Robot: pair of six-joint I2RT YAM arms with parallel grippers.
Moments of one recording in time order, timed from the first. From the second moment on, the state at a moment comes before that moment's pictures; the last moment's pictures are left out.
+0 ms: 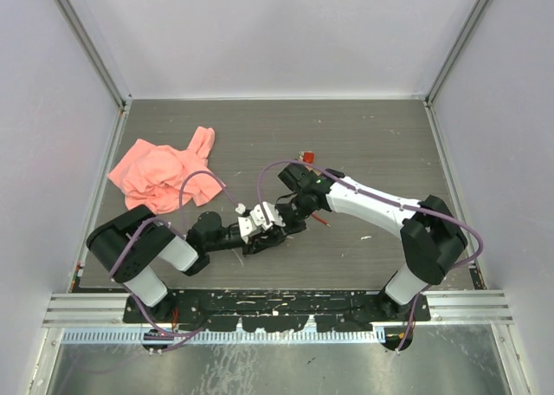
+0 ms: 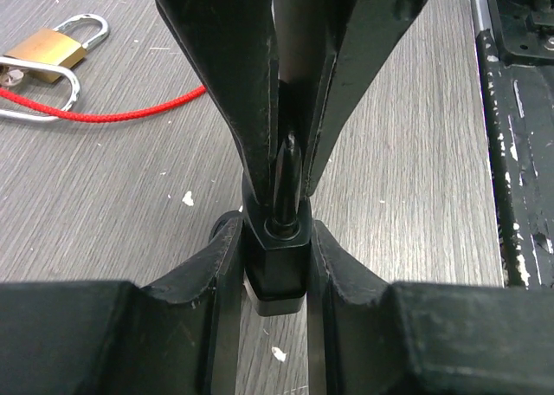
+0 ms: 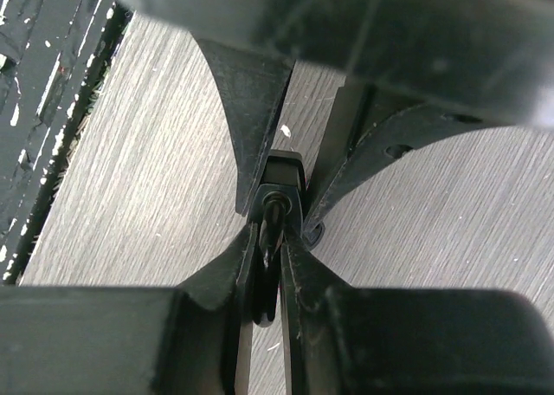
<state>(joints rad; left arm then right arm) -0.74 1.62 0.22 1.23 0.61 0.13 0.81 1.63 1.10 -0.73 -0.64 -1.13</state>
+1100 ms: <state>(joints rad) -0.73 1.57 0.25 1.12 0.59 0.10 0.45 1.52 1.00 -0.80 -0.81 -0.93</state>
